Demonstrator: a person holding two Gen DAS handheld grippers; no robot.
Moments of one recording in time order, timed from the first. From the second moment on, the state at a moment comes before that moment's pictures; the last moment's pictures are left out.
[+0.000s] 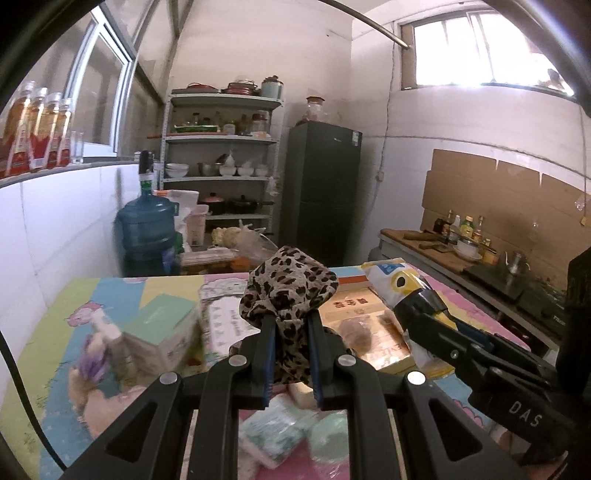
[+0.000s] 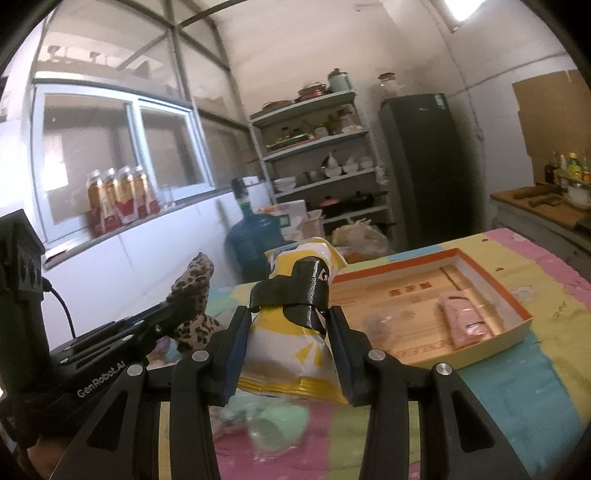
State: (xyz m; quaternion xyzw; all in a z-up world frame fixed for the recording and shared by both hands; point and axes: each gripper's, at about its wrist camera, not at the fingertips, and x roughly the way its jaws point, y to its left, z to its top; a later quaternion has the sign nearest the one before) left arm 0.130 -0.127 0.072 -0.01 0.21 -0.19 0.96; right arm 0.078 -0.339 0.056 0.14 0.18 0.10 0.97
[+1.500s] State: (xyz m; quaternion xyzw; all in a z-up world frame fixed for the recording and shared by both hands) left arm 0.252 -0.224 0.009 -0.01 0.34 -0.20 0.92; right arm 0.179 -0.429 0.009 0.17 0.27 0.06 0.95
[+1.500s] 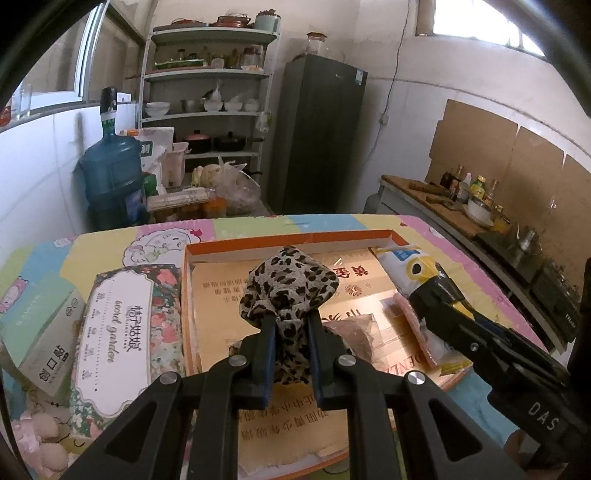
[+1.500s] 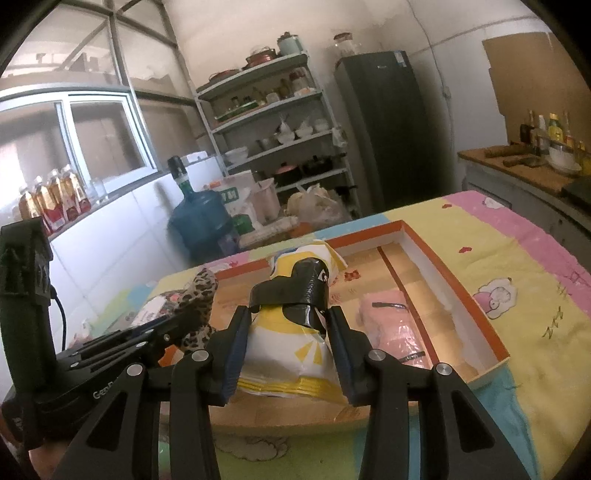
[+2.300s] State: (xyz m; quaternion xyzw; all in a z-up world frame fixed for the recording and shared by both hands) left arm 0.264 -0.229 -0.003 -0.01 0.37 -0.20 0.91; right arm 0.203 -0.431 -0.013 0.18 0.30 0.05 0.93
